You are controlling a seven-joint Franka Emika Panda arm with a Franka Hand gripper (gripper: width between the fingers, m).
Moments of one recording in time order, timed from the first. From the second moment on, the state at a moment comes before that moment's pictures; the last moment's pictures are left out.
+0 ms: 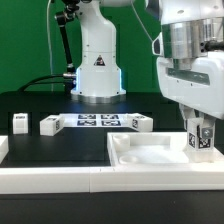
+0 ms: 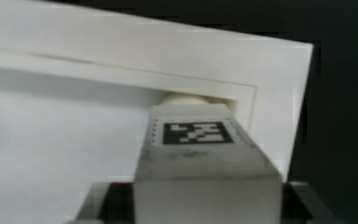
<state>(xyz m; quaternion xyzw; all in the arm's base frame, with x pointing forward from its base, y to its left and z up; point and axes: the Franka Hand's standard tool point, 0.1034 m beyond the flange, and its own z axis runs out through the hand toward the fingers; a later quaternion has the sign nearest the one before) 0.628 0.115 0.071 -0.73 0.68 0.03 0.06</state>
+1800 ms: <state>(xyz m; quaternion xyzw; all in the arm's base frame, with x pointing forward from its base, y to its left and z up) 0.630 0.125 0.075 -0.97 0.22 0.00 0.04</state>
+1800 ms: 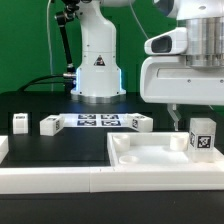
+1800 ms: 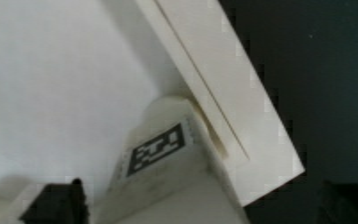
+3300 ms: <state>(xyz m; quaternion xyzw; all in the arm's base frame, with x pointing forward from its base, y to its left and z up) 0.631 0.118 0.075 -1.00 0.08 -0.01 0.02</state>
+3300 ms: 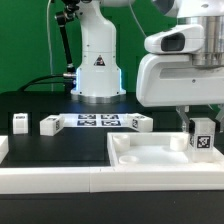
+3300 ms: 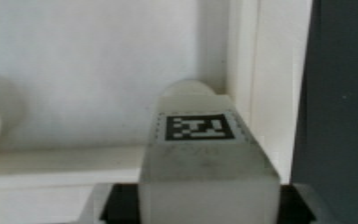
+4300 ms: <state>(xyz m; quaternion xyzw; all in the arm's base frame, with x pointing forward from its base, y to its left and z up) 0.630 0.118 0.075 -0.89 0.45 0.00 0.02</state>
